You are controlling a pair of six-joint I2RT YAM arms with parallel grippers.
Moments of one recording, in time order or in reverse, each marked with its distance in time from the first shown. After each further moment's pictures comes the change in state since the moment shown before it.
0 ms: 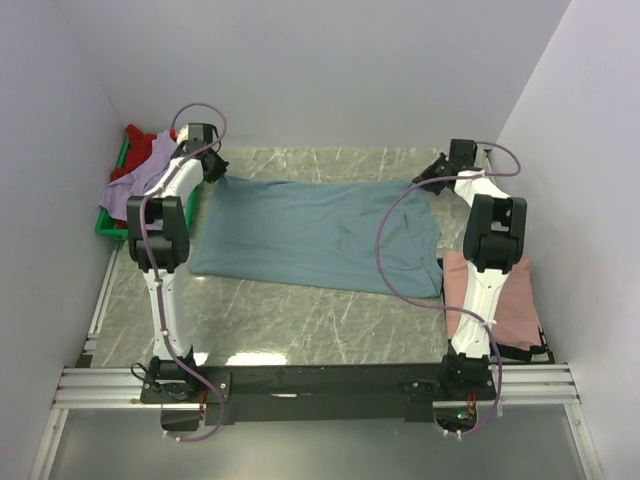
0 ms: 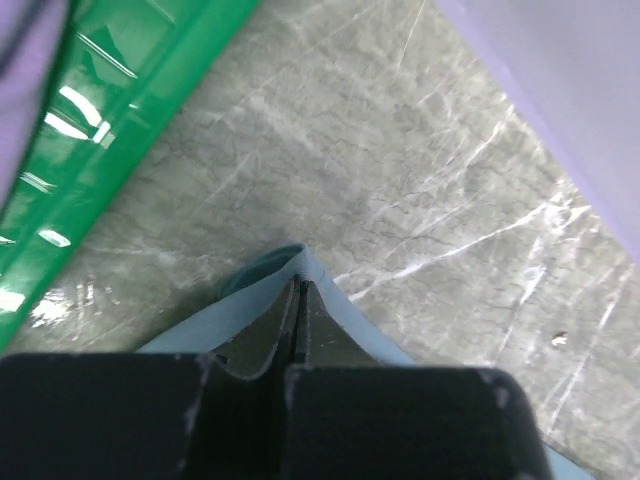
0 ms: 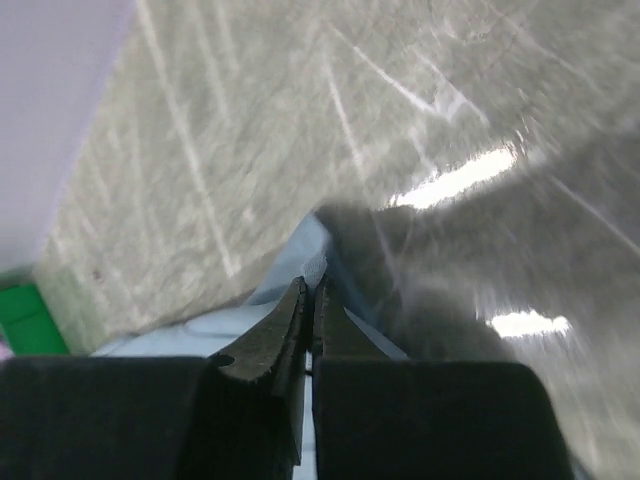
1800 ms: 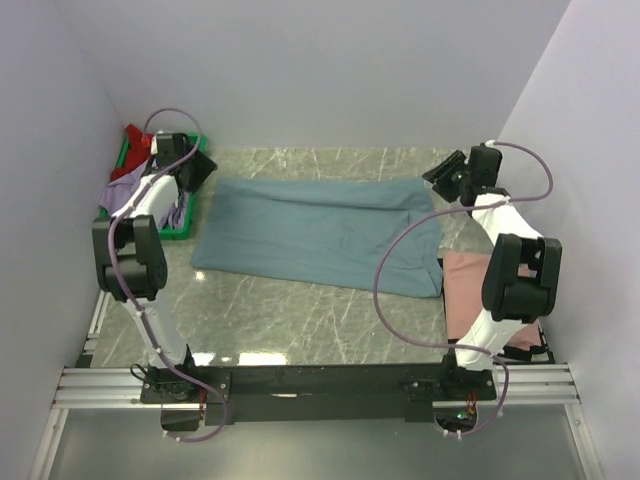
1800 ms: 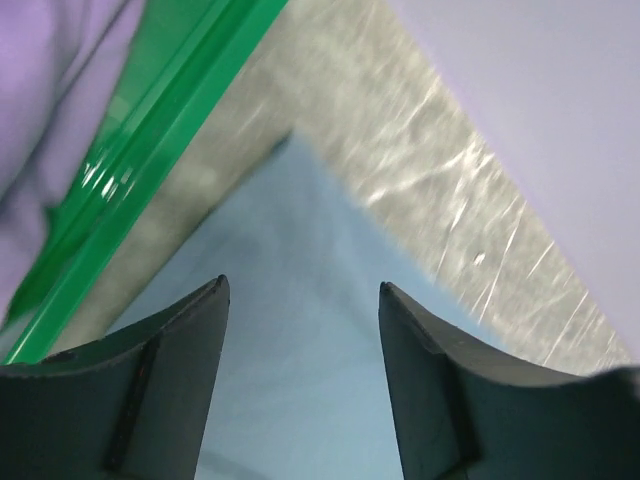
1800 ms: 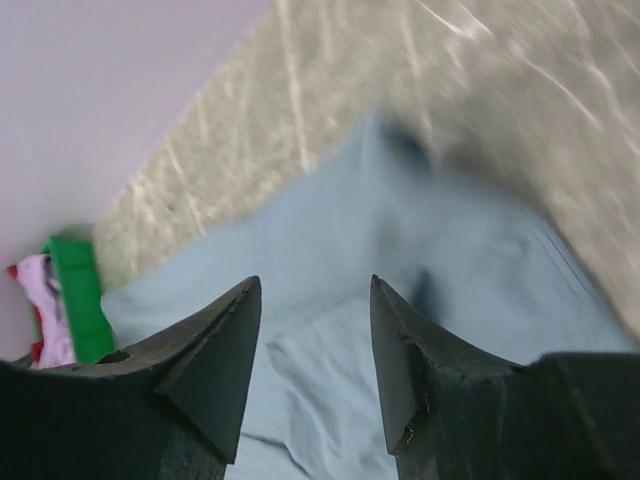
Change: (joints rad) left arm 0.092 -0.338 -0.384 0.187 0.172 -0.025; right arm -0.024 -0.543 -0.490 0.179 0.014 -0.031
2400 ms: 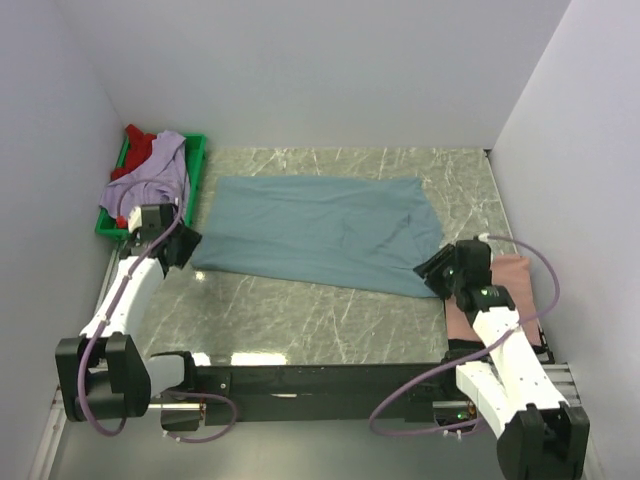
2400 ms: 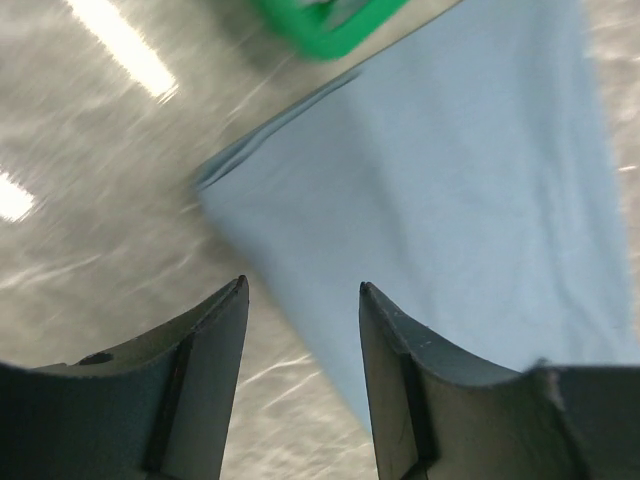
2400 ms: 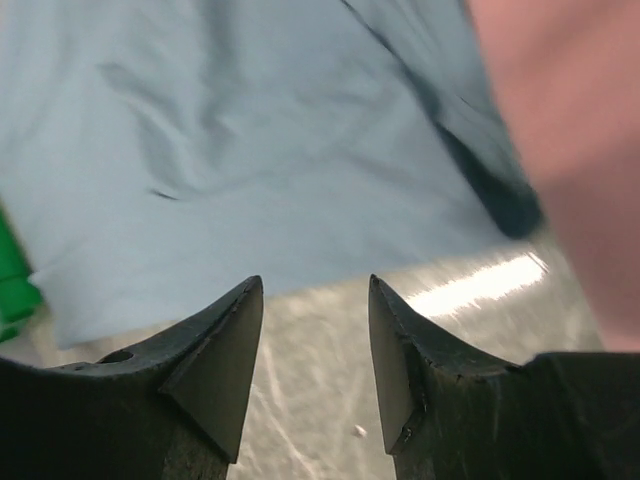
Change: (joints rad) left arm 0.003 -0.761 -0.707 -0.230 -0.143 -0.157; right arm 0.167 -0.924 -0.729 -0.403 0.184 0.118
